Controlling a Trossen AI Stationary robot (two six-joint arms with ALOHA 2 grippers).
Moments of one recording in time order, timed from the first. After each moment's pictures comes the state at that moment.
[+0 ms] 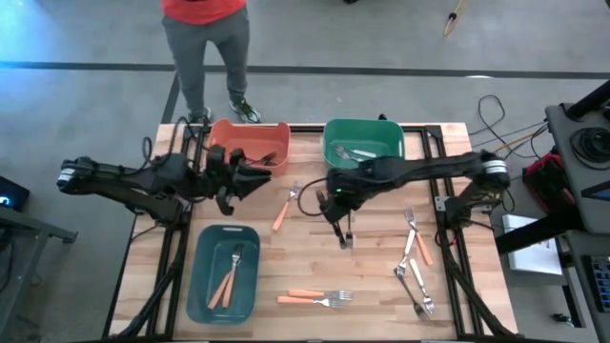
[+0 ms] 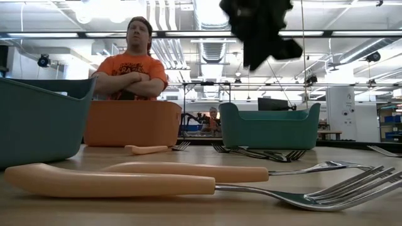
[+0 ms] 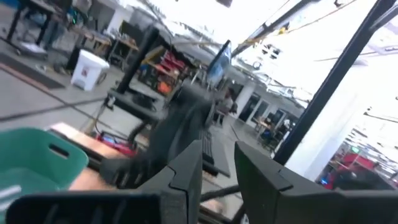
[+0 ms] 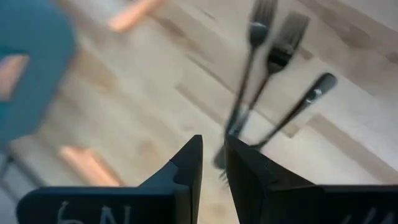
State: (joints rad) left arm -0.13 0.93 0.86 0.27 -0.21 -0.49; right arm -0.01 1.67 1.45 -0.96 -0.08 0.95
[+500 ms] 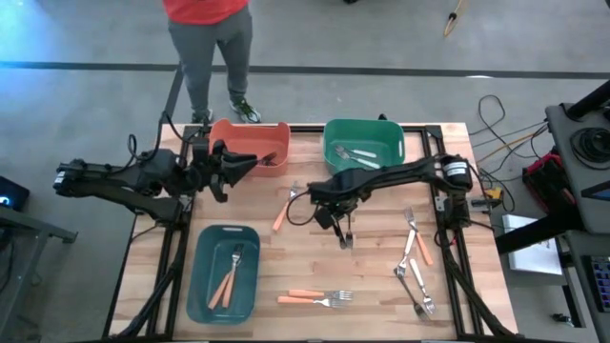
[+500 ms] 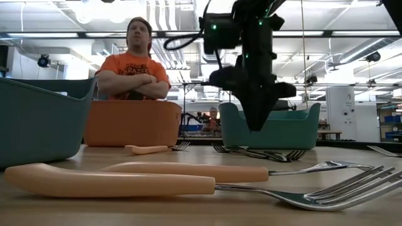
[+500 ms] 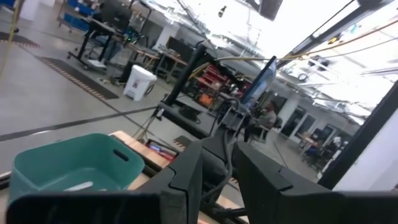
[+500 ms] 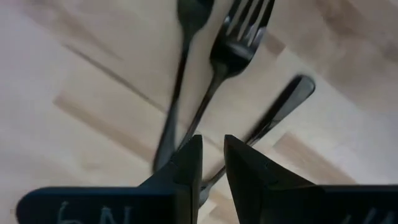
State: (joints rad) left arm -0.12 0.82 0.86 0.10 -0.39 -0.48; right arm -0.05 1.94 1.45 -0.99 -0.01 0.89
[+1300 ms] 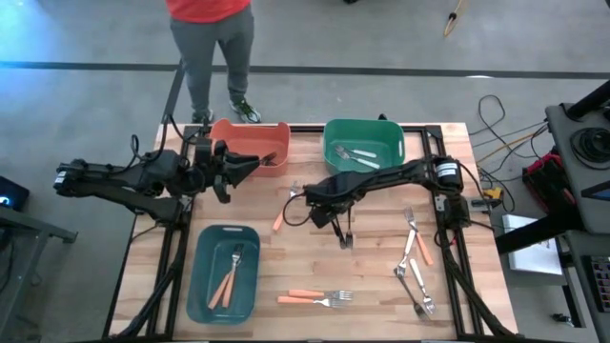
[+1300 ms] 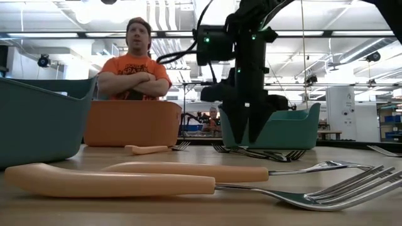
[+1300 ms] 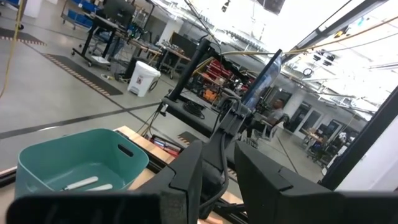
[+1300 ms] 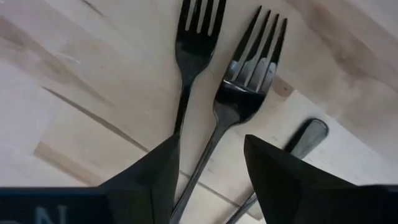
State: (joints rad) left arm -0.11 0.84 0.86 0.09 -0.39 -0.48; right arm -0.05 2.01 1.45 -0.90 0.06 0.89
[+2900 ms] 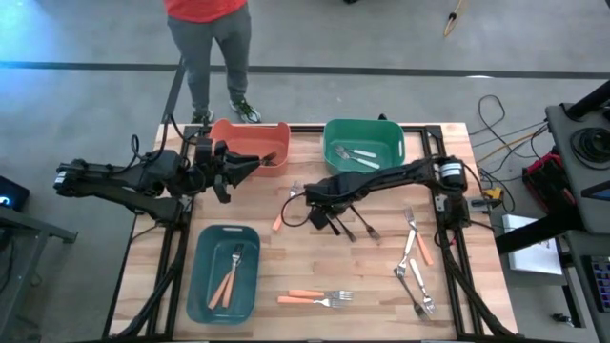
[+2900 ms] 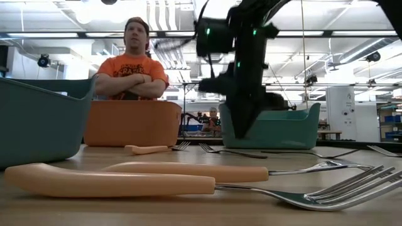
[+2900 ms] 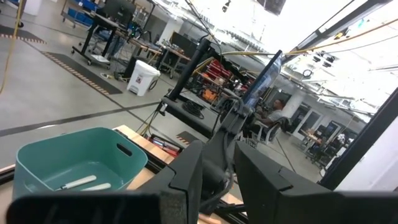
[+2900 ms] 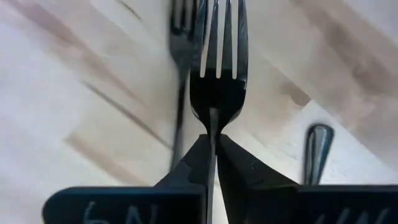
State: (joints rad) left arm -0.11 0.84 0.86 0.10 -0.39 -0.49; right arm -0.05 1.97 1.44 -0.86 0.05 0.83
